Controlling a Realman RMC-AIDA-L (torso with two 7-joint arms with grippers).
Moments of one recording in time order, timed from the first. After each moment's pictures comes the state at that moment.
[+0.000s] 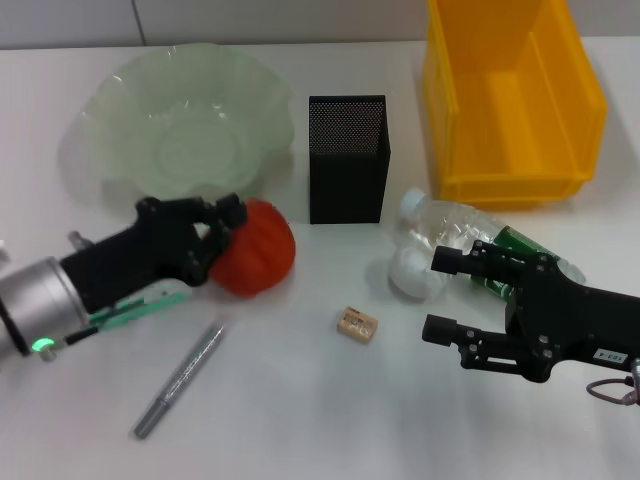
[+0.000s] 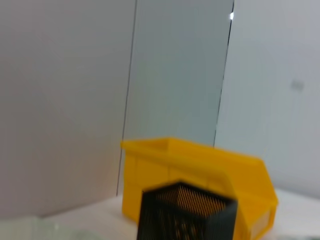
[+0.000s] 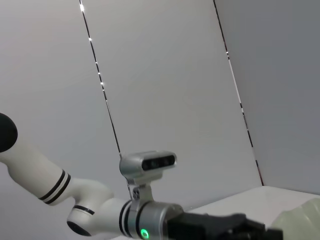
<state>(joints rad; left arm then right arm) -0.44 -2.07 0.76 0.23 1.60 1.41 -0.81 0.32 2.08 -0.95 -0.48 -1.61 -1.78 1.05</state>
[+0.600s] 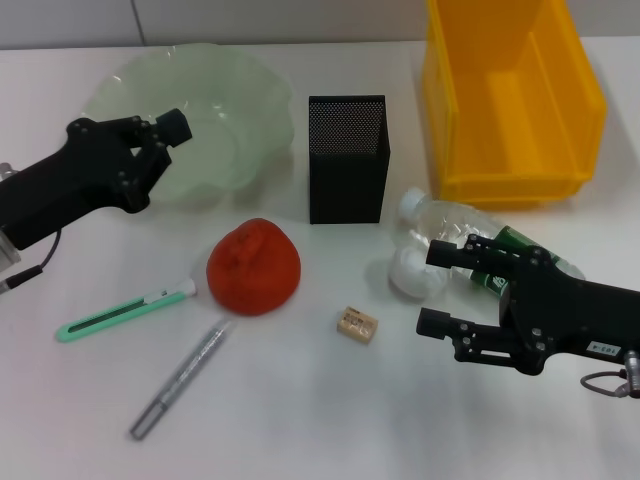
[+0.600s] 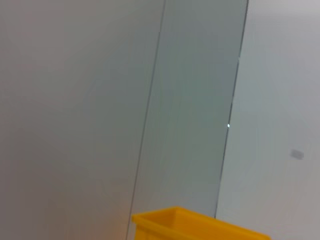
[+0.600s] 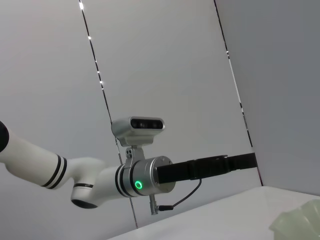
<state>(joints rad) -0.40 -2.07 0.73 0.51 1.55 1.56 -1.09 0.33 2.08 -0.95 -0.48 -1.61 -1.77 1.05</state>
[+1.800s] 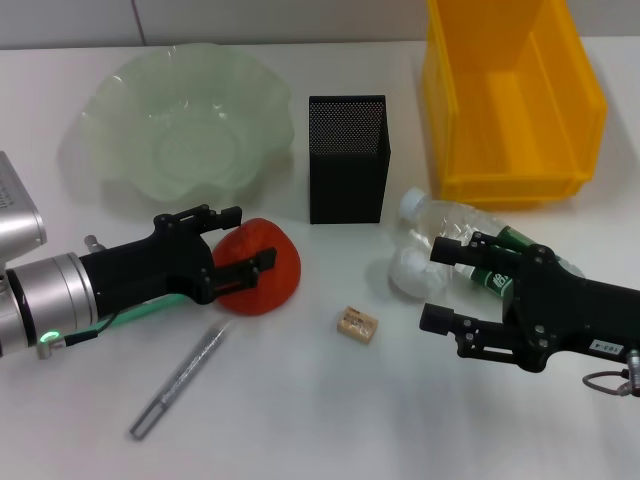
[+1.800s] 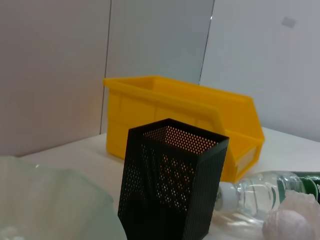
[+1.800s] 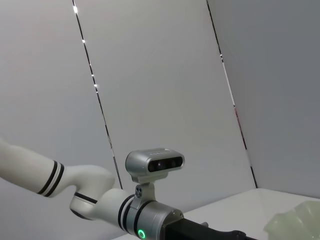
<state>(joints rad) -0.39 -2.07 1.08 0.47 1.56 1.27 -1.06 0.33 2.08 -0.93 -0.47 -1.61 -1.77 1.04</state>
